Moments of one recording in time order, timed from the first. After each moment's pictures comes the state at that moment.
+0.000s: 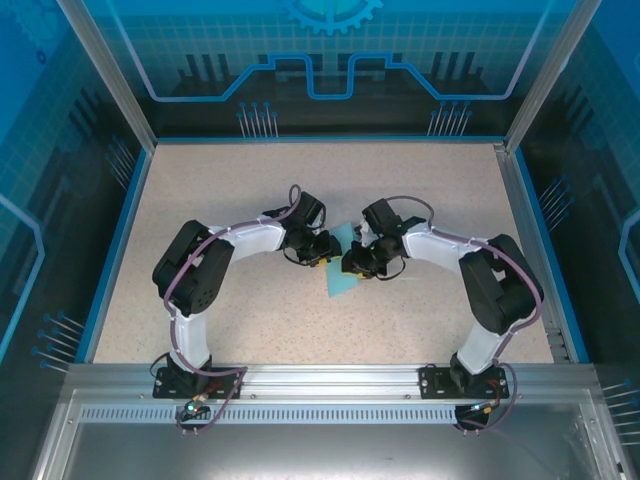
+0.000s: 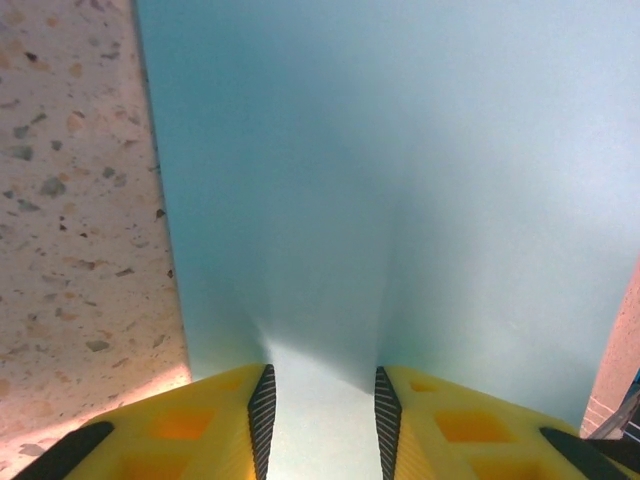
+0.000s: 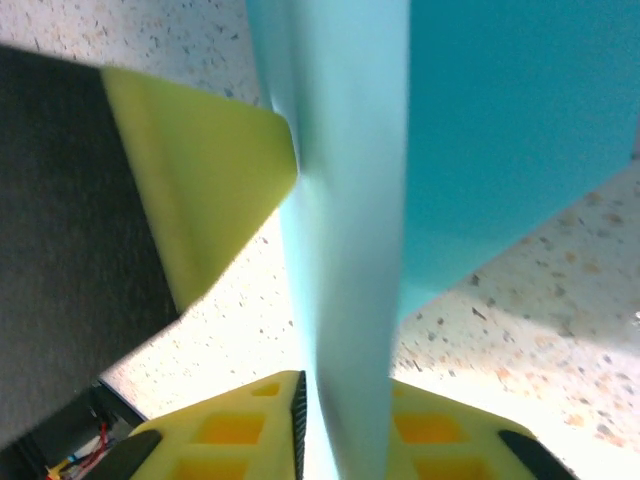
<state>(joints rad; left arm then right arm) -0.55 1.93 1.20 -0.36 0.42 -0.88 0.52 1.71 1.01 -0.51 -0.53 0.67</state>
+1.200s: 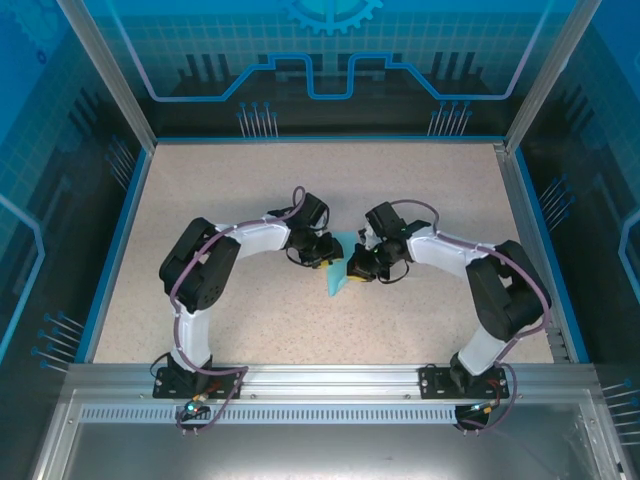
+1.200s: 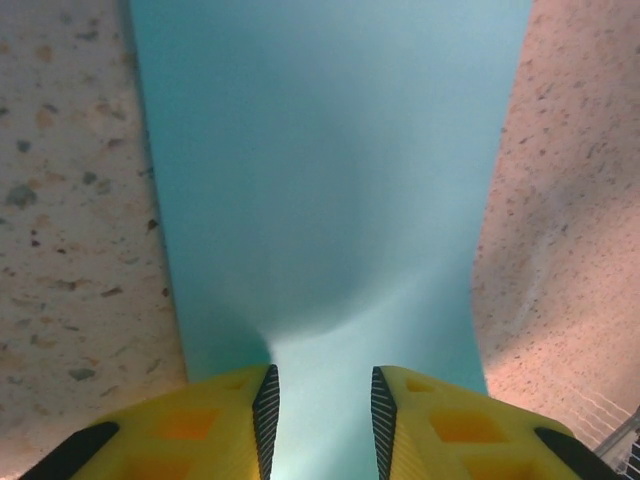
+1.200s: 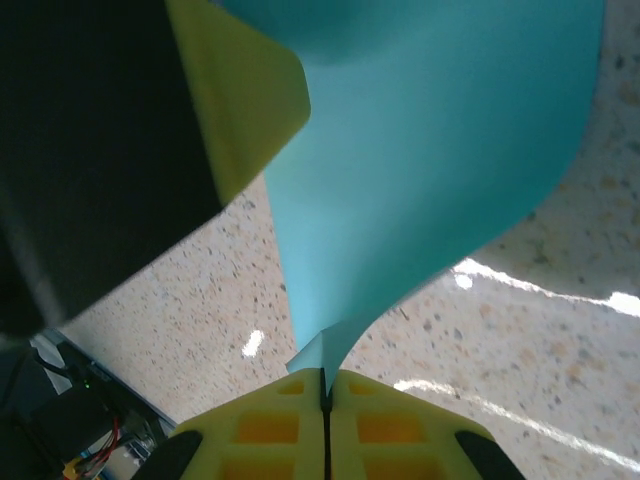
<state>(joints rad) -0.56 1.97 1.24 -0.39 0.42 -0.87 0.52 1.68 0.98 -0.51 -0.52 0.73</state>
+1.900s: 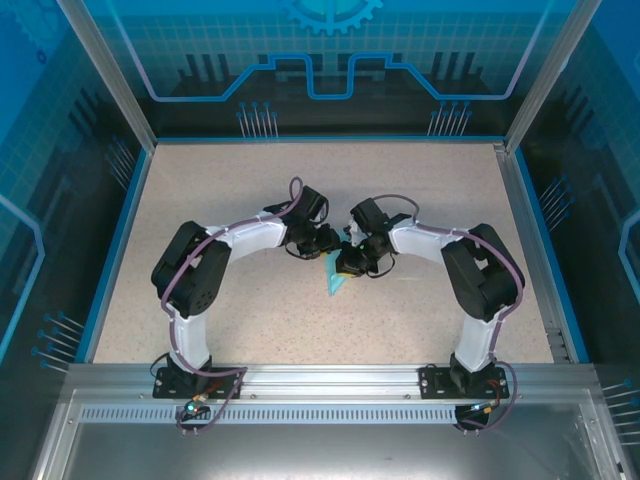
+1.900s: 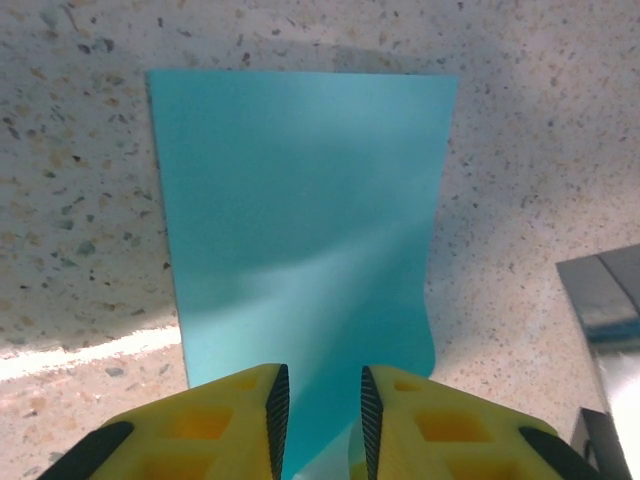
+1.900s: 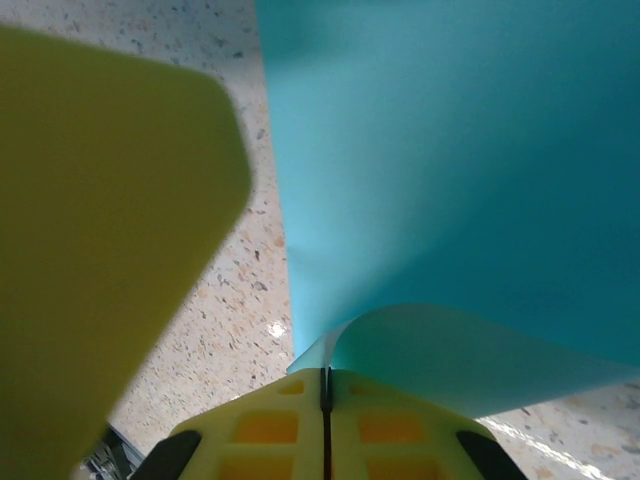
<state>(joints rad) -0.56 1.93 1.26 -0.40 0.32 -0.87 0.55 1.85 1.11 -0.50 -0.51 0.62</state>
